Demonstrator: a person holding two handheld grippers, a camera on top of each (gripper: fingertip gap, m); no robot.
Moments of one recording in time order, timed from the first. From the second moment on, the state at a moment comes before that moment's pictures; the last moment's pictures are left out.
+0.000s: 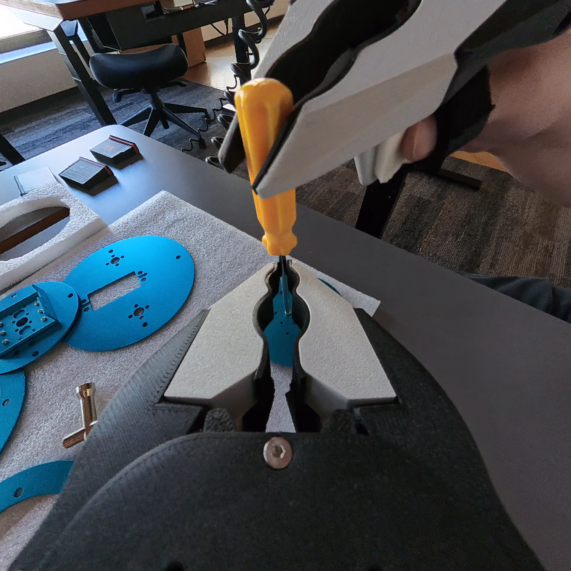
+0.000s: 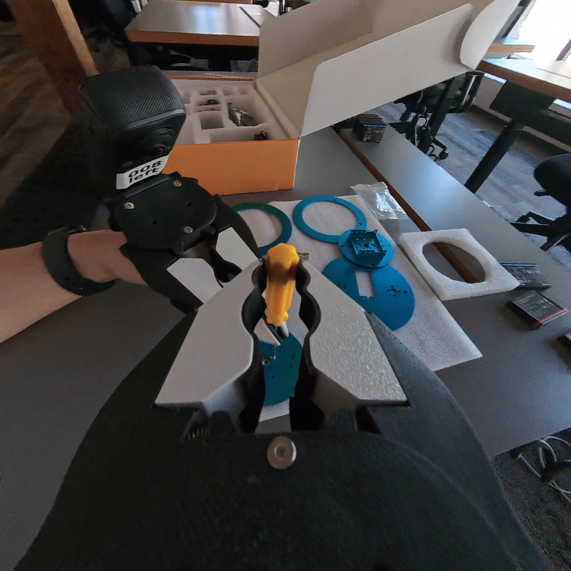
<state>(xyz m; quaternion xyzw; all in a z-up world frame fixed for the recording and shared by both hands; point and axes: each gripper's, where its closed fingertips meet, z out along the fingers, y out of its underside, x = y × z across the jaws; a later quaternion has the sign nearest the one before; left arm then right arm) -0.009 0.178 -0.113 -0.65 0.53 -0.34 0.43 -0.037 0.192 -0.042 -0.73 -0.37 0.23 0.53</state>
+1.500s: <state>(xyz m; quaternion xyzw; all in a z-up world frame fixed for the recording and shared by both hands) -0.006 0.176 -0.120 -0.64 0.54 -0.33 0.44 -0.036 0.185 -0.042 -0.70 -0.42 0.24 0.53</state>
